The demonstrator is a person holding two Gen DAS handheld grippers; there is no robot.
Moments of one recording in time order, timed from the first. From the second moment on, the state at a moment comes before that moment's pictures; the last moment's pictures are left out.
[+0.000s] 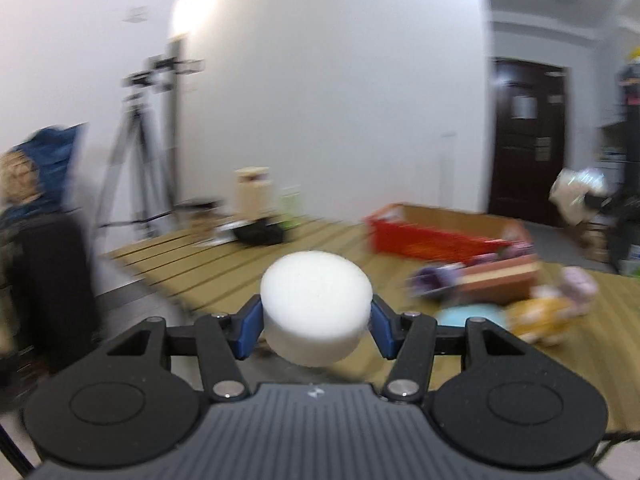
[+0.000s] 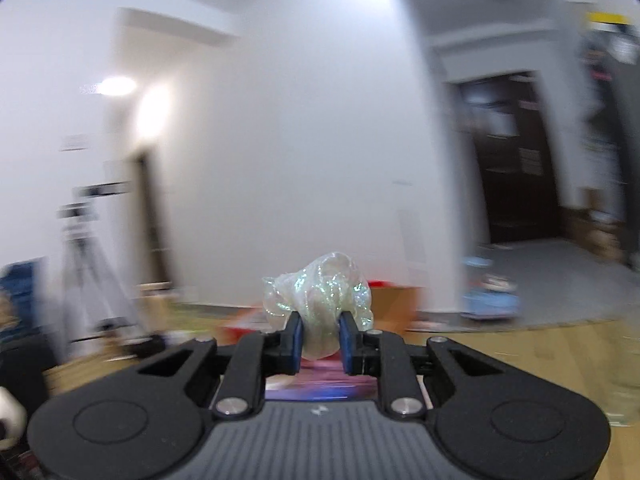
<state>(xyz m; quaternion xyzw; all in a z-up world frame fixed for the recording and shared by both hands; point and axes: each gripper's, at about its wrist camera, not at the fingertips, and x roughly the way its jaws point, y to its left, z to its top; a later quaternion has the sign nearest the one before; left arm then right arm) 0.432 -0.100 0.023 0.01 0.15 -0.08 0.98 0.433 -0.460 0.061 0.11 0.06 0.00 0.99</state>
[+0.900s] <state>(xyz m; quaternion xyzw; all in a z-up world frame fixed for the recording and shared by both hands) 0.521 0.044 -0.189 -0.07 0.57 0.05 0.82 0.518 -0.112 -0.170 -0.11 0.49 0.26 0.83</state>
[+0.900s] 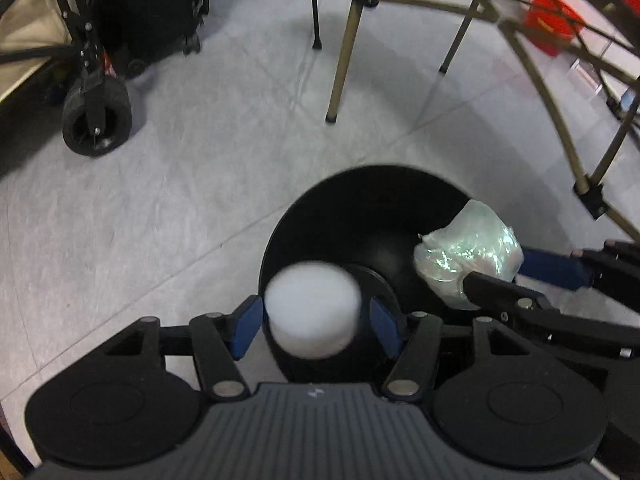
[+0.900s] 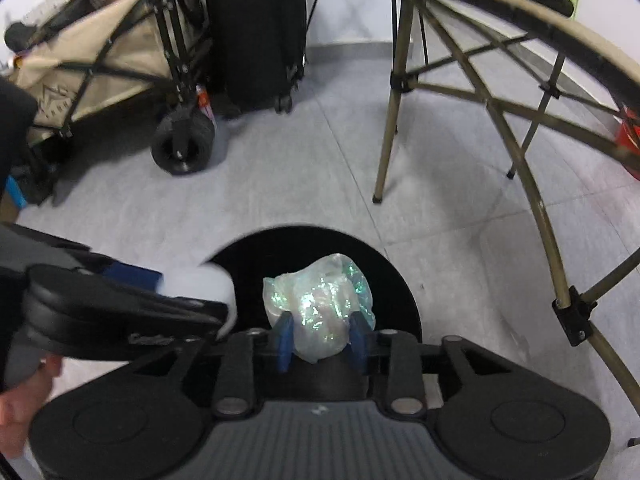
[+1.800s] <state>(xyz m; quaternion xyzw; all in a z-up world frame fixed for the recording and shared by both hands) 0.474 0.047 -0.132 -0.05 0.49 0.06 0.87 0.488 -0.150 -0.128 -0.13 0.43 0.24 0.86</state>
